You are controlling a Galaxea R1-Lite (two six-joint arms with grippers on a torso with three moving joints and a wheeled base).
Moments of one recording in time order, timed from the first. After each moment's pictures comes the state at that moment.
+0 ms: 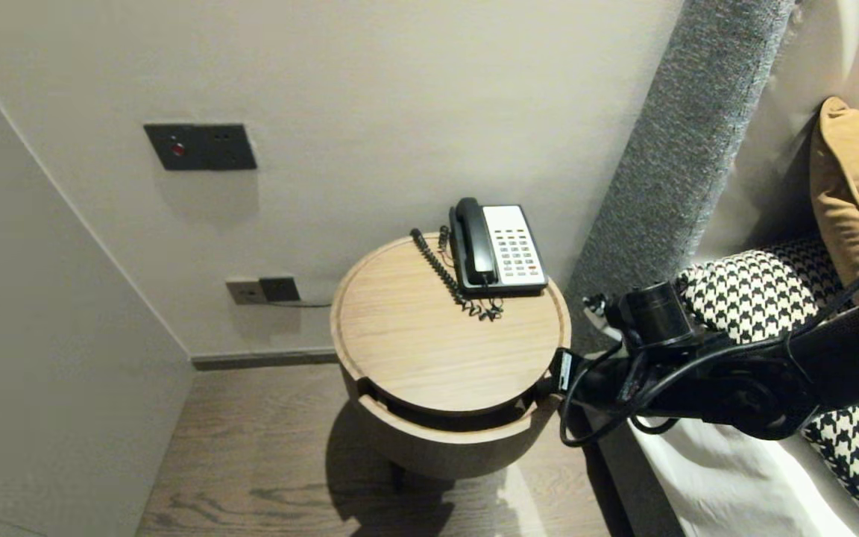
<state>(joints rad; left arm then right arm) 0.01 0.00 0.00 -0.01 0.01 -0.01 0.39 1.88 -0.85 -0.34 0.18 0.62</state>
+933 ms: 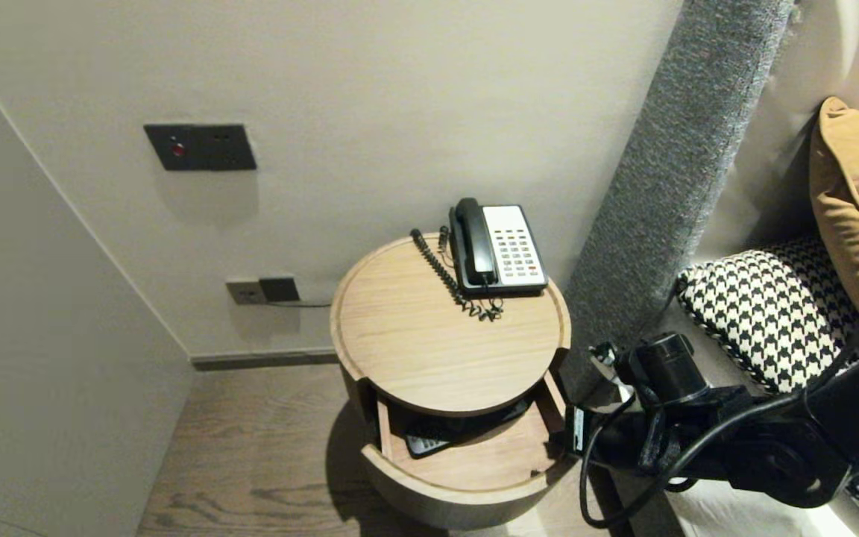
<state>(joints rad) 0.01 0.00 0.00 -0.01 0.01 -0.01 0.44 1.85 -0.61 -0.43 0.18 0.61</state>
